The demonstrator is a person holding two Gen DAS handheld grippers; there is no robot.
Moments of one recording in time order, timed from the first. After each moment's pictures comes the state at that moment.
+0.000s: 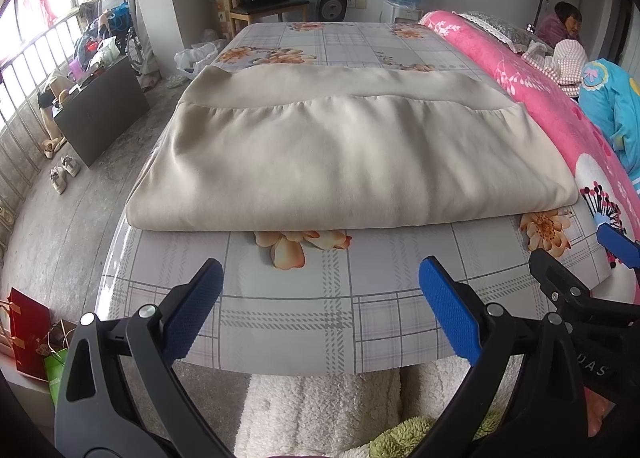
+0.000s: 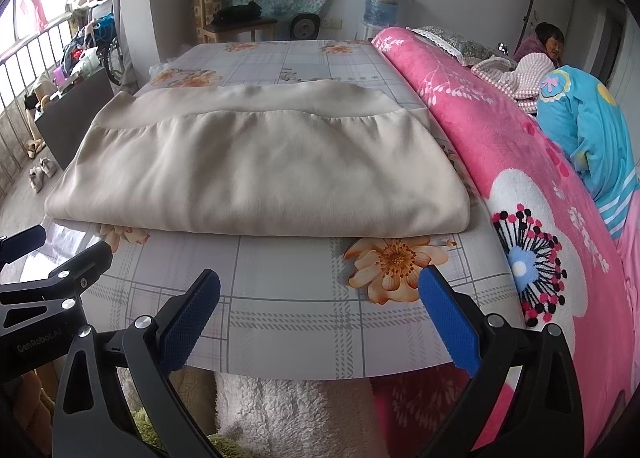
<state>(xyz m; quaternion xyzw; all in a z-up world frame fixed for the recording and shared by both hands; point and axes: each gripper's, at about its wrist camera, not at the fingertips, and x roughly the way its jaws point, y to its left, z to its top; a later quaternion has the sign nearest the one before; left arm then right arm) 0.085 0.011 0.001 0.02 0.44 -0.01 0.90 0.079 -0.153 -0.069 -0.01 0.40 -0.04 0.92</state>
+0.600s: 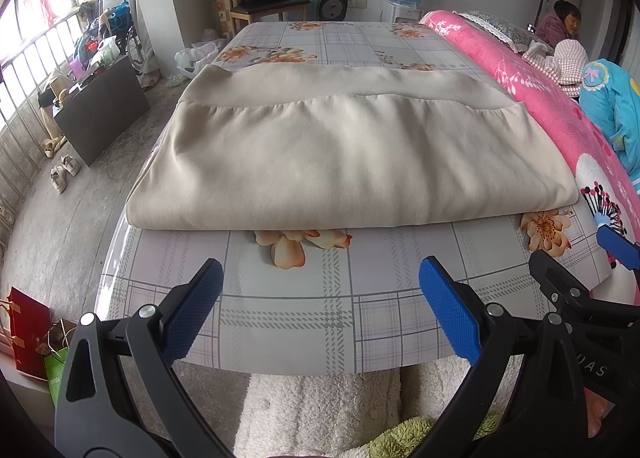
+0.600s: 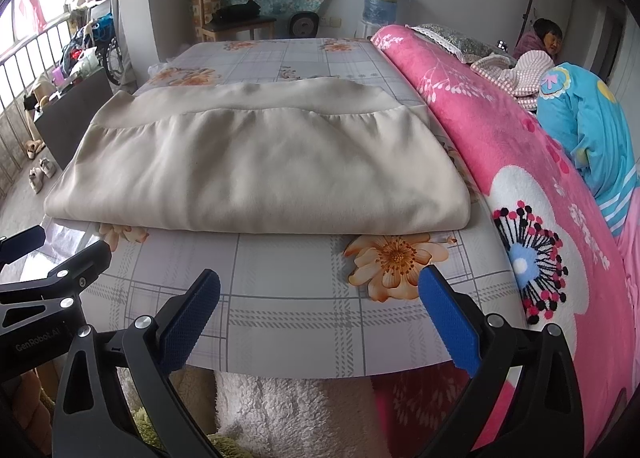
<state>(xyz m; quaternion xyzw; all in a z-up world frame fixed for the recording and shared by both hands) 0.085 0.012 0.002 0.02 0.44 -0.01 0.90 0.080 -0.155 -0.072 0.00 0.40 -0.04 0.91</state>
